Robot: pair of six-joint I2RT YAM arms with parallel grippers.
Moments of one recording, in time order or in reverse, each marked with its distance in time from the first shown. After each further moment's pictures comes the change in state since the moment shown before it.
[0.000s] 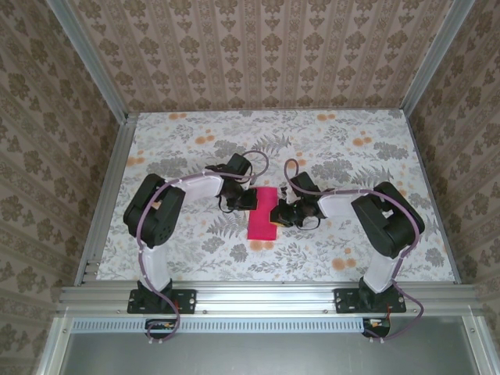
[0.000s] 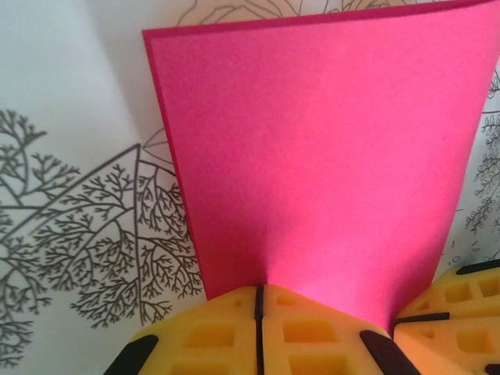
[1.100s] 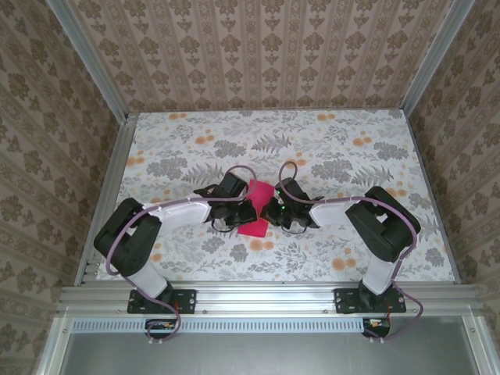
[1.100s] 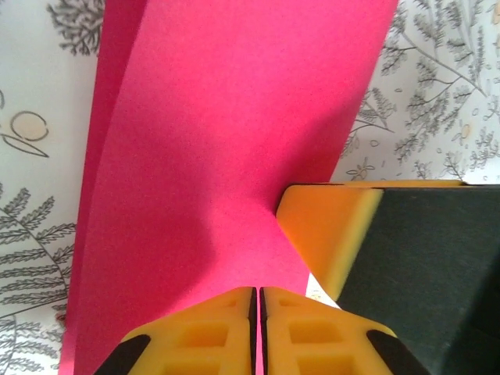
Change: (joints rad) left arm -0.109 -0.292 -0.332 0.227 -0.045 -0.428; right arm 0.137 -0.007 -0.011 0.170 0.269 0.320
